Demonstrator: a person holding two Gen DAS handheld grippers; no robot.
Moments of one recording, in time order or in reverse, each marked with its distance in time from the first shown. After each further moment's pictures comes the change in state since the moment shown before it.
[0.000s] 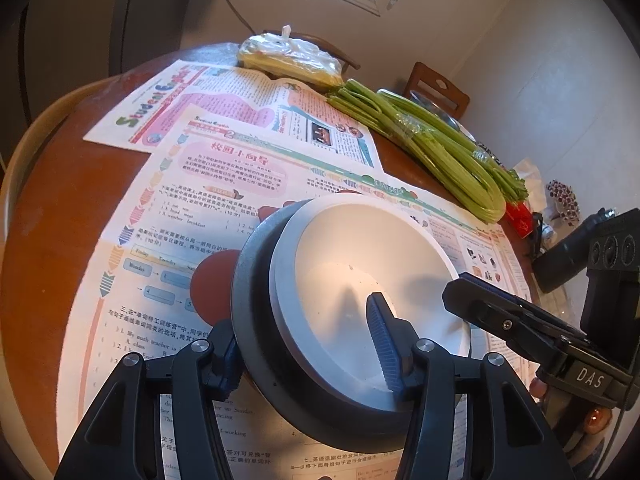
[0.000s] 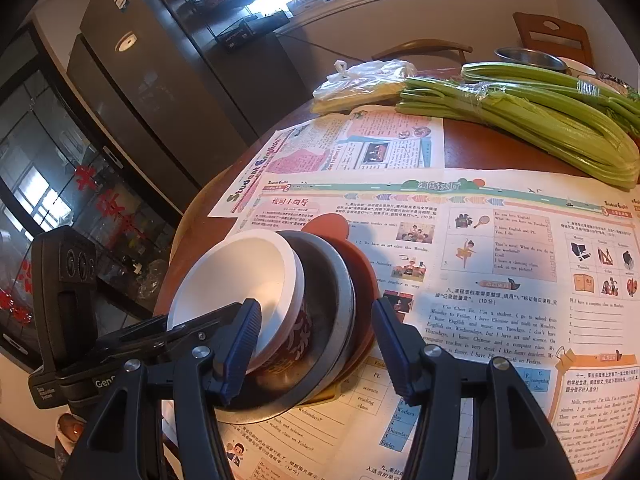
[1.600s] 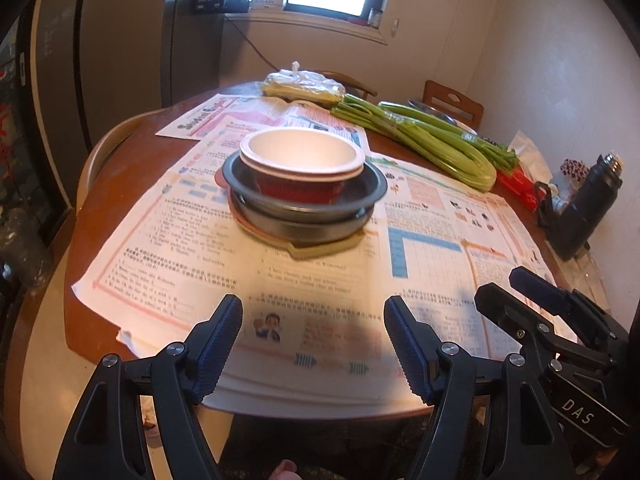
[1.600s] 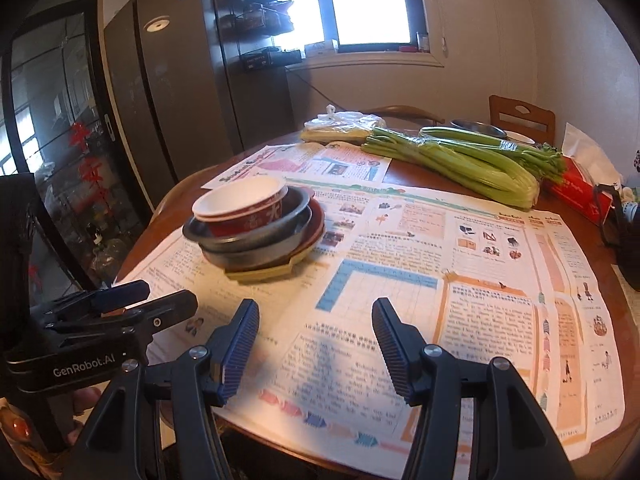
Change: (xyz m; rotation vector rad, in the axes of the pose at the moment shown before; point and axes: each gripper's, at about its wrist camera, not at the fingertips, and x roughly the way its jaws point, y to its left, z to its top) left arm -0.080 -0.080 -0.141 0.038 -0.166 0.205; right arm -0.112 0.017 -0.127 -0.240 -0.186 -0.227
